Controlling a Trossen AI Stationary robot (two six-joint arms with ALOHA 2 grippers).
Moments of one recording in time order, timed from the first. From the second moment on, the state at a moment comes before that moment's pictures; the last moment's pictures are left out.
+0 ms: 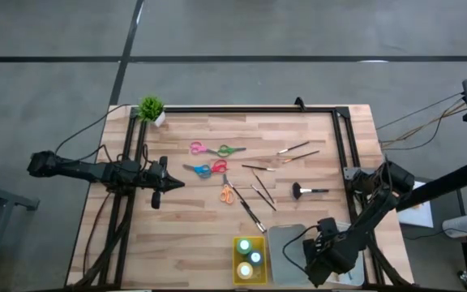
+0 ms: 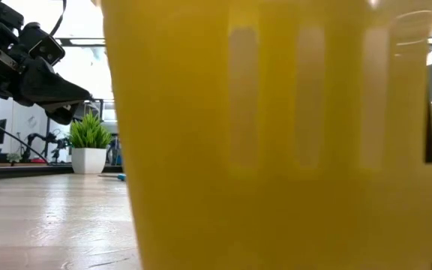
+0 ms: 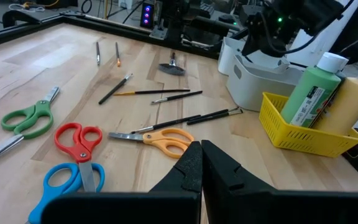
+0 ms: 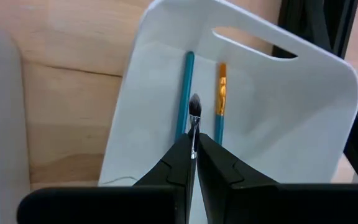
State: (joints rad) left arm -0.12 0.27 0.00 0.02 -0.06 -0.26; right arm 0.90 1.85 1.31 -1.37 -0.14 2.31
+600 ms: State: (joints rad) left arm -0.12 0.27 0.00 0.02 -0.06 -0.26; right arm 0.90 1.82 1.30 -1.35 -0.12 2.32
